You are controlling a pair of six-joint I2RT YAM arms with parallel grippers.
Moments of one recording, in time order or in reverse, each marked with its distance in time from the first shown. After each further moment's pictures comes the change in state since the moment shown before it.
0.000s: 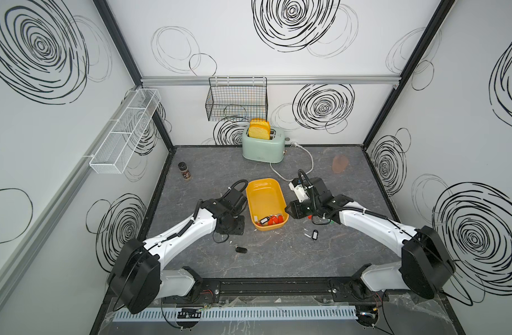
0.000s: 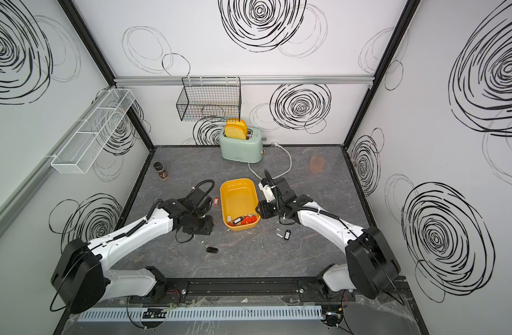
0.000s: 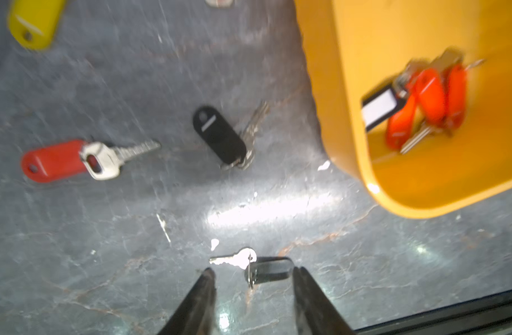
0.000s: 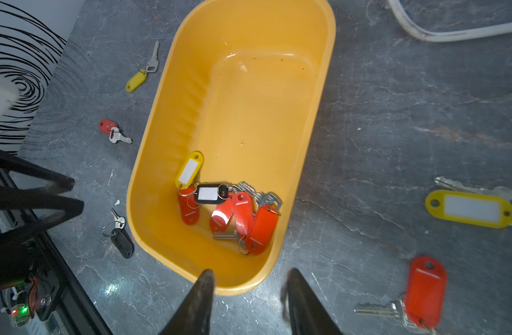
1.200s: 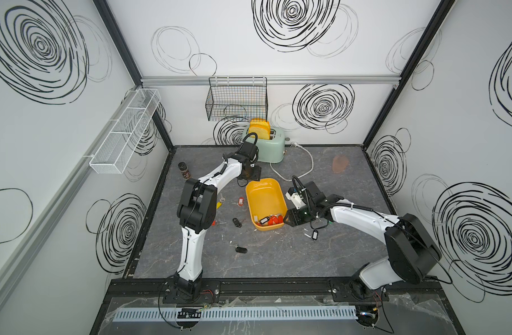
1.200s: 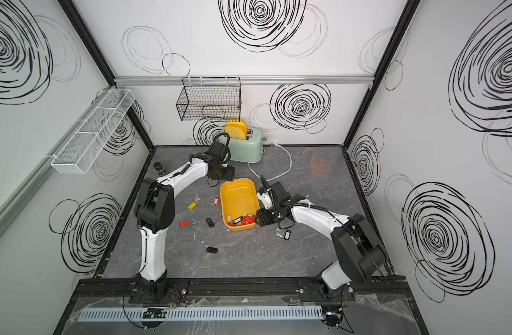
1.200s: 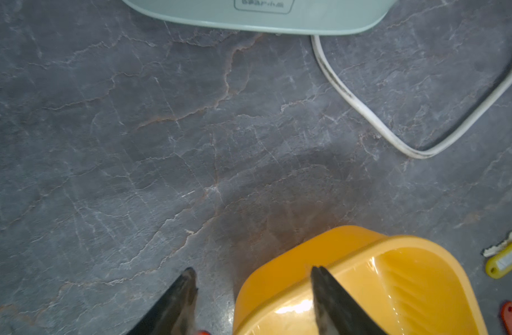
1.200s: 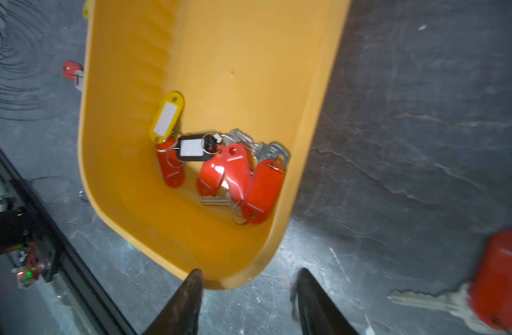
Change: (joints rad) left arm 0.171 0.818 0.845 0.151 0.021 0.302; right arm 0.007 0.131 -0.002 -0.066 -0.084 -0.006
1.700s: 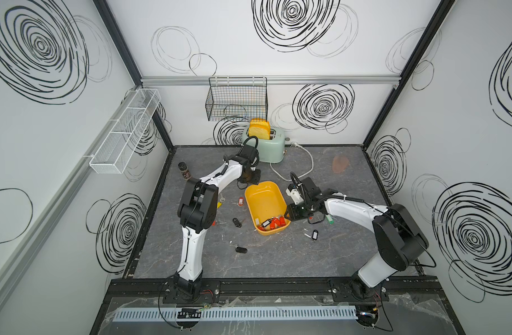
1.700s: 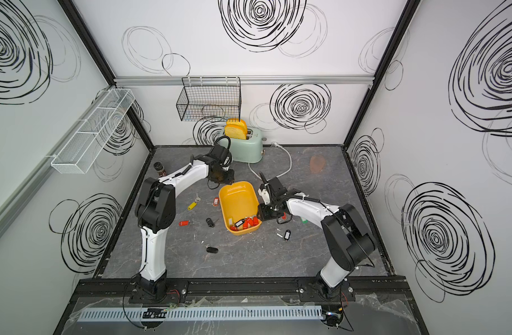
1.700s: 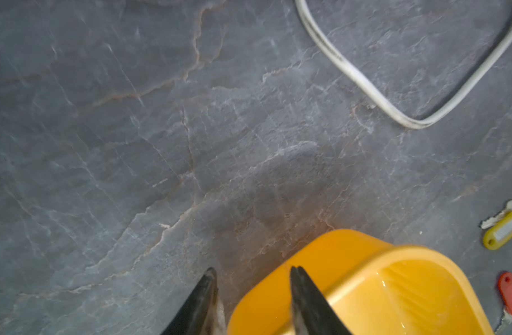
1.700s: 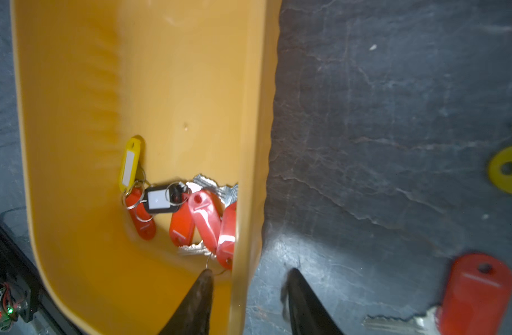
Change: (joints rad) left arm 0.000 0.003 -0.065 0.009 0.071 0.028; right arm -0.043 0.118 0.094 -0.031 0.057 0.027
